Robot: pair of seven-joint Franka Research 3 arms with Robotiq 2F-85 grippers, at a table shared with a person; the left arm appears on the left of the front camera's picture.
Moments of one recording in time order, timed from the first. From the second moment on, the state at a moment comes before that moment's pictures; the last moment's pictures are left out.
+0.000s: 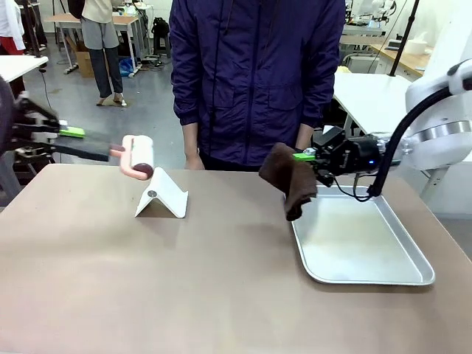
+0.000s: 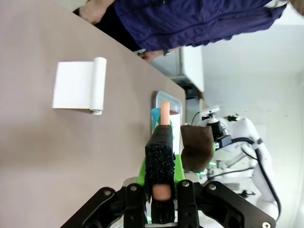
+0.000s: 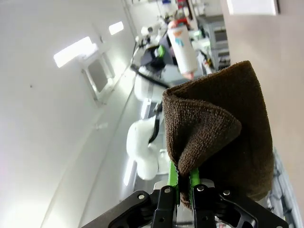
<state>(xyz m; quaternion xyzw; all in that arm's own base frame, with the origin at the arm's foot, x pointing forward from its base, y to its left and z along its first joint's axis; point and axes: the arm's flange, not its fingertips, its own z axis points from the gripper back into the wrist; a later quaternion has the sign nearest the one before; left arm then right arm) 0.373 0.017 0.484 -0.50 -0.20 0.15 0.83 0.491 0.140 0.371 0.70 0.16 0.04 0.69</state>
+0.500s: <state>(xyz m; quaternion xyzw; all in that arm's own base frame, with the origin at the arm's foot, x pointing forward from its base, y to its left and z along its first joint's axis) 0.399 -0.064 0.482 -0.41 -0.23 0.13 0.87 0.497 0.170 0.338 0.69 0.13 -0.01 0.71</state>
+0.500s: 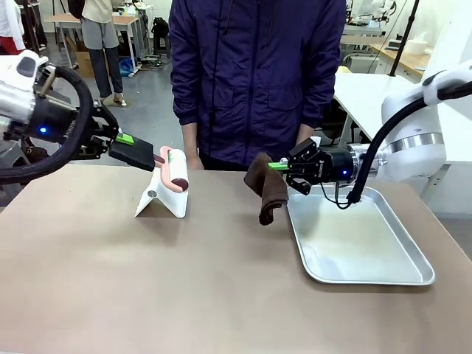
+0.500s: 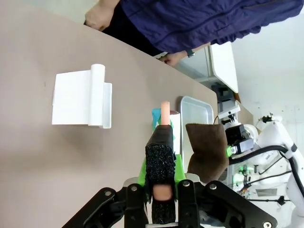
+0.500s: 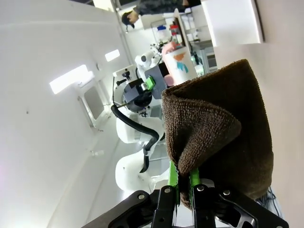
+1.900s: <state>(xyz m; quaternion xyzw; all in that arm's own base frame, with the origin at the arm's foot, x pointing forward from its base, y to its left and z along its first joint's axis) 0.460 -0.120 0.472 -0.29 -0.20 0.04 0.93 0.521 0.257 0.302 0.56 0.11 -0.03 0.82</state>
